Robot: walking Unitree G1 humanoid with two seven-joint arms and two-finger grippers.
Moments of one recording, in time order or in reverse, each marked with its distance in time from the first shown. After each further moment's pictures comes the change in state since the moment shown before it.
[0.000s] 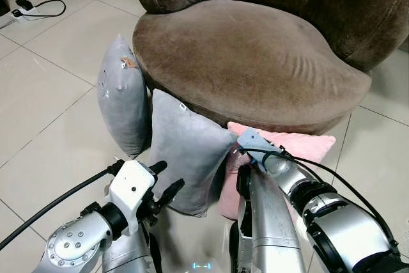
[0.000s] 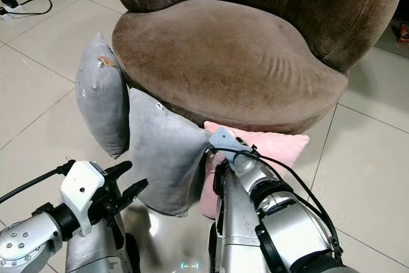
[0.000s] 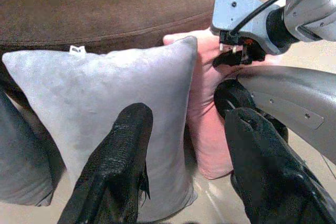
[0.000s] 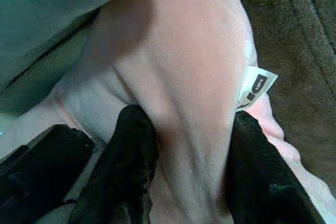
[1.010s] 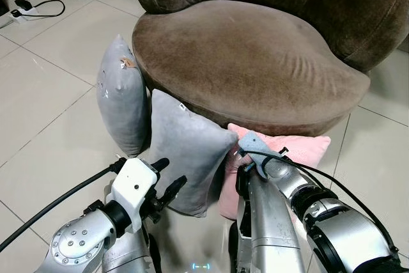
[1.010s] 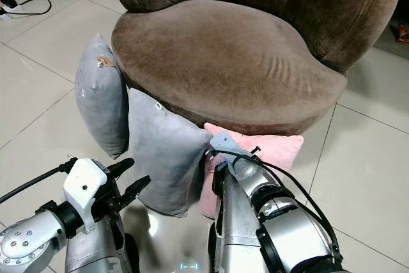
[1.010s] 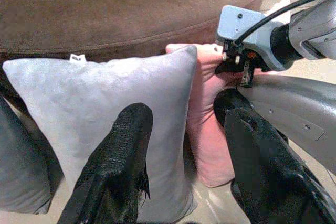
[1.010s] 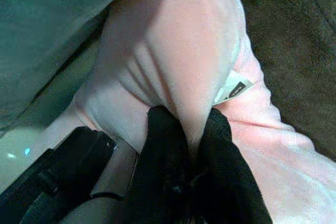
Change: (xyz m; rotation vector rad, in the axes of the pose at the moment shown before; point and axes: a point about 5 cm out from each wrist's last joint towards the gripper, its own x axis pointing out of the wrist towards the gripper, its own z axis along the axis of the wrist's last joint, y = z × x) left arm 0.004 -0.002 0.003 -0.005 -0.026 0.008; right arm -0.001 0.007 -0.006 0.135 -0.024 0.033
